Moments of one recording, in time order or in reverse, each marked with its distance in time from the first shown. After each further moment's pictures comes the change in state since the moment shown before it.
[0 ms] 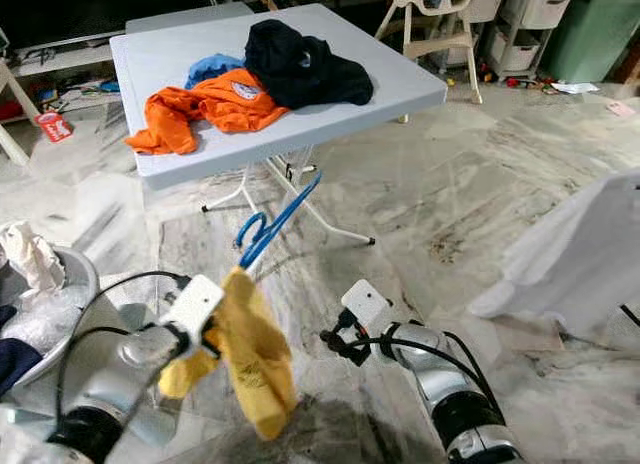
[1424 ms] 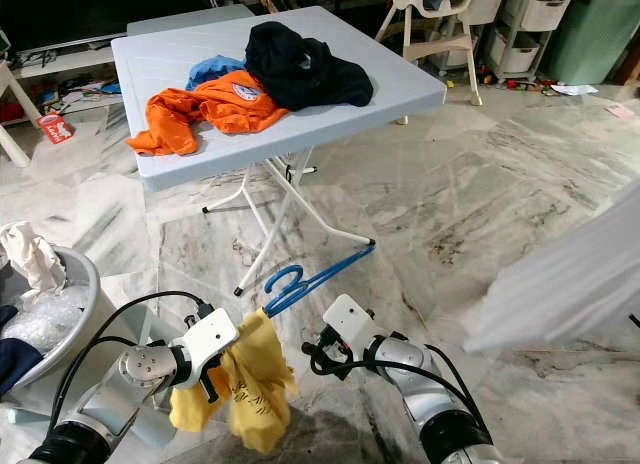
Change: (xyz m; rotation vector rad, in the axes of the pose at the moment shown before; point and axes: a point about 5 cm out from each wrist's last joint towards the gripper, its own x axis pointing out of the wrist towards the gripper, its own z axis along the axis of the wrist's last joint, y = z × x) left arm -0.010 -0.031 -0.013 0.163 0.053 -0.318; right arm 0.009 0.030 0.001 -0.035 -0.078 0.047
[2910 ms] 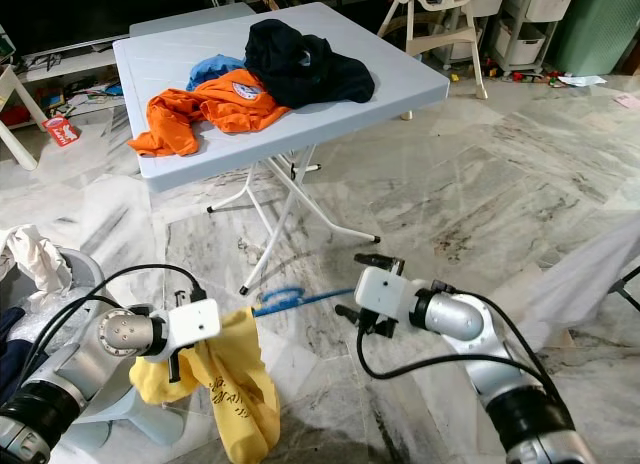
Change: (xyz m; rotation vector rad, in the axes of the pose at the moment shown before) left arm -0.022 0.040 0.011 0.373 0.116 -0.122; right arm -0.058 -0.052 0.049 -0.507 -0.133 0.012
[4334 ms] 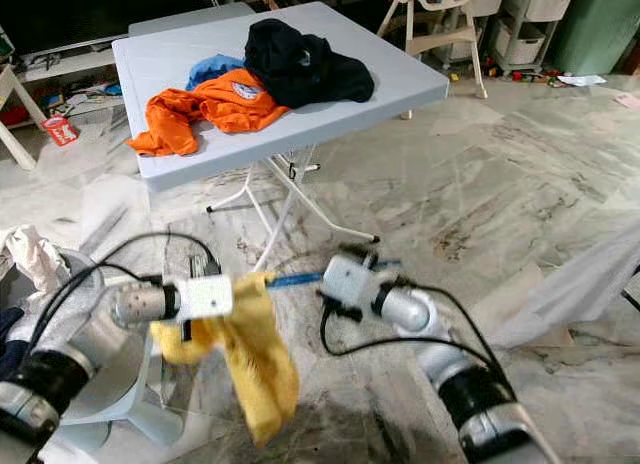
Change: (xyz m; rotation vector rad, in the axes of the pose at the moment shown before) left arm -0.006 0.039 0.033 0.223 -0.064 0.175; right arm 0.045 -0.006 0.009 -0.010 0.089 -0.187
